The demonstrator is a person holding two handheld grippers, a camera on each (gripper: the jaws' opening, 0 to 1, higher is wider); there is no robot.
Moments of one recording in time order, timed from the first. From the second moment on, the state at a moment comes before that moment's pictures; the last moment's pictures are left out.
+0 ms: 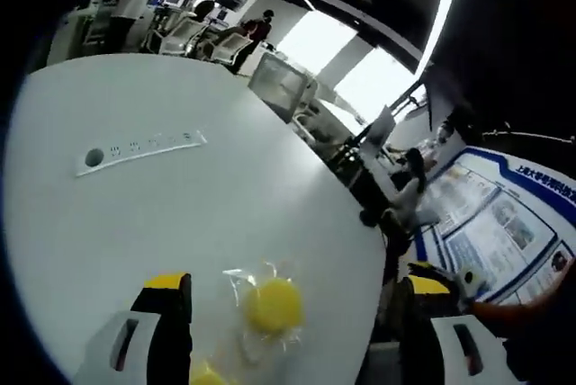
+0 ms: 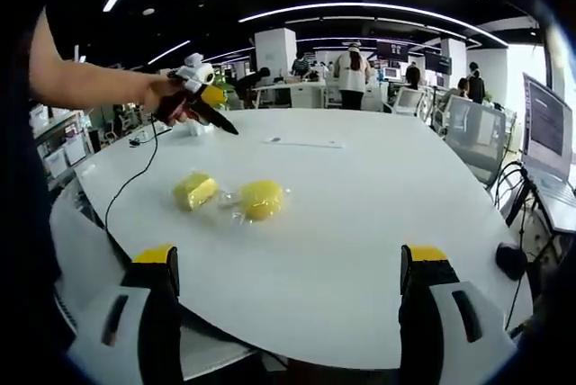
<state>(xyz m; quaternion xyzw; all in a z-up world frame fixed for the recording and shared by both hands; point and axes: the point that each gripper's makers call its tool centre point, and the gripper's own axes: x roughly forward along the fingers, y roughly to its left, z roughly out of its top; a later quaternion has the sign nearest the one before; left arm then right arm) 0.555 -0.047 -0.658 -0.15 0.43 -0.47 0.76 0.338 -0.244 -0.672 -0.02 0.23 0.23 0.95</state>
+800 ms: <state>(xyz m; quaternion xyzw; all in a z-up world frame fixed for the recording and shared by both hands) 0.560 -0.073 -0.754 -0.23 0.54 -0.42 0.69 0.328 -0.249 -0.678 -0.01 0.24 0.23 0.94</state>
